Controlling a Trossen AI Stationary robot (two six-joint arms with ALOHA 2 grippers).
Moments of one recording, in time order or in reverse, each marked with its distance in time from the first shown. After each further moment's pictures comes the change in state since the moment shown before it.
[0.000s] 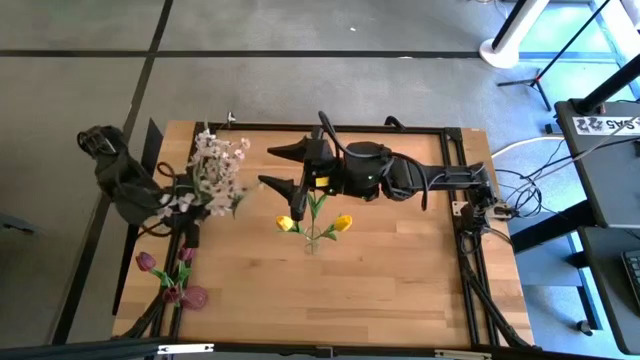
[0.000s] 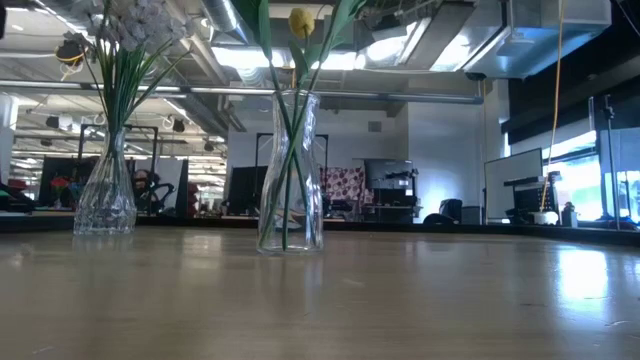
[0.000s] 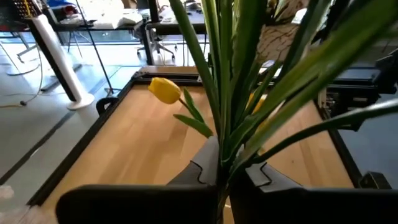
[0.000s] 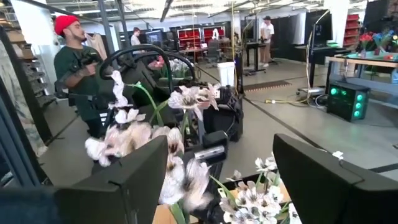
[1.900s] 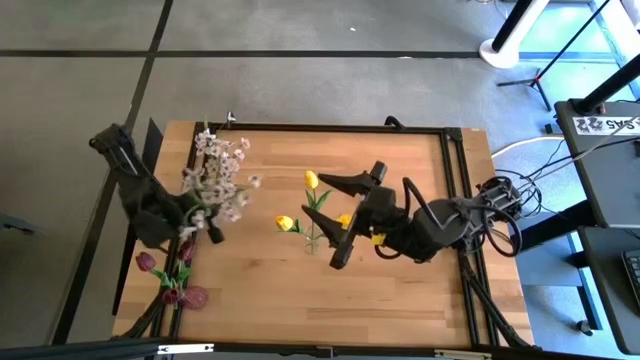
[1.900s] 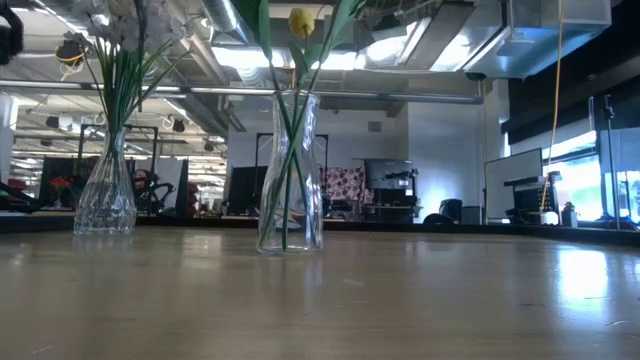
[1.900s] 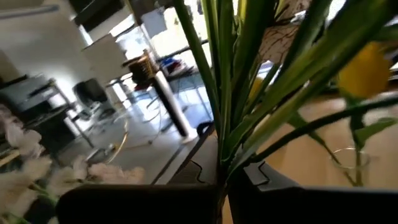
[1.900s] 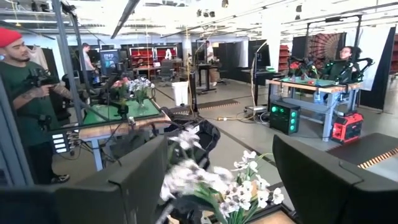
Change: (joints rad) left arm -0.153 -0.069 -0.357 0.319 -0.567 0.287; right arm 0.346 -0.071 0.067 -0.032 0.570 -0.144
